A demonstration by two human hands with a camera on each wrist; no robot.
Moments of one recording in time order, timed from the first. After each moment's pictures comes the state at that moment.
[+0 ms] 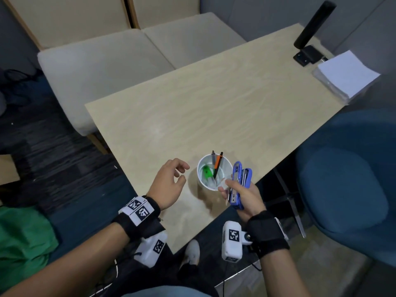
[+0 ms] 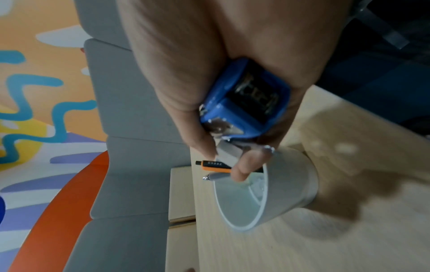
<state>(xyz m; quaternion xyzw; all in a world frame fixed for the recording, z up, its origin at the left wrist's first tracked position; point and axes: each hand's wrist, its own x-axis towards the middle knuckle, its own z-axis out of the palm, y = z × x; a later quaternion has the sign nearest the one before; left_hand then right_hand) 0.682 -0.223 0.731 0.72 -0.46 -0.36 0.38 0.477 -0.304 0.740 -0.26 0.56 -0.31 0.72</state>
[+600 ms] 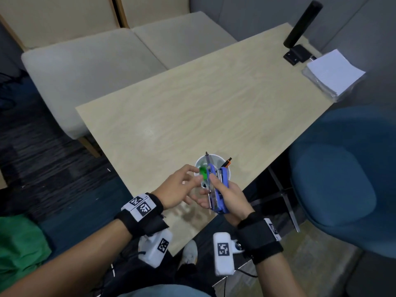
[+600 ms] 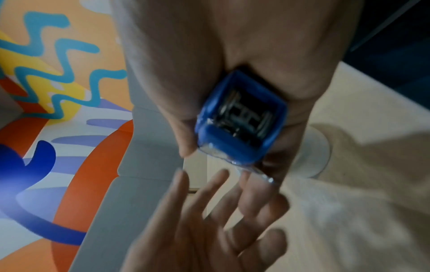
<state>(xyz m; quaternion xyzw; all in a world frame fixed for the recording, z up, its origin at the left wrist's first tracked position) 0.669 -0.238 0.747 0.61 -0.36 -0.61 0.36 0.507 -0.282 0.764 -0.35 0.53 -0.19 0.74</state>
